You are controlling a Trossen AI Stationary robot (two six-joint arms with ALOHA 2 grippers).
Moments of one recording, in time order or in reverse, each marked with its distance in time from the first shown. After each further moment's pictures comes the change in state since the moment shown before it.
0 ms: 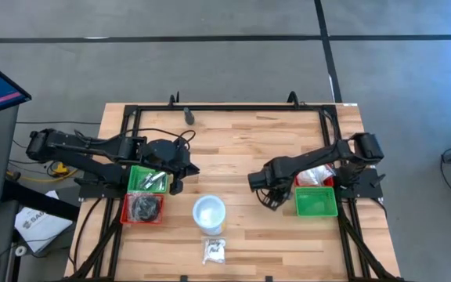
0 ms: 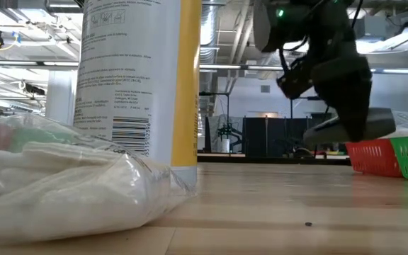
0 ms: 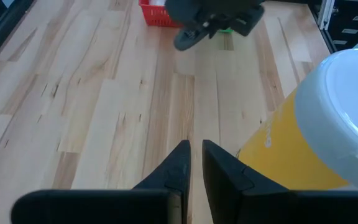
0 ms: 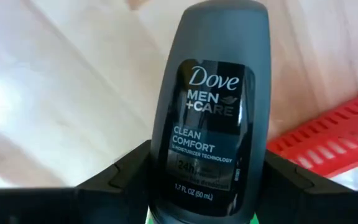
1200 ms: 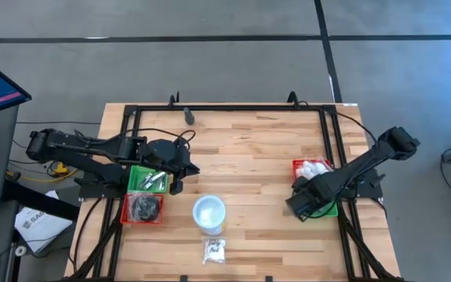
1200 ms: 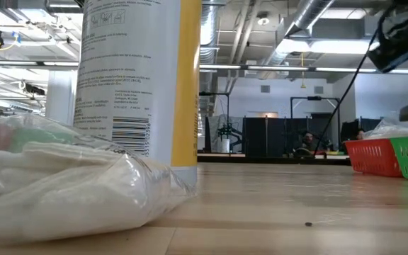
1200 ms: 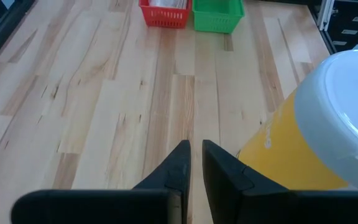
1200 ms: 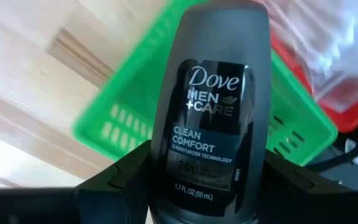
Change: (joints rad) left arm 0.000 0.000 0.000 0.003 0.000 0.001; right arm 0.365 -0.363 -0.250 -0.107 0.003 0.613
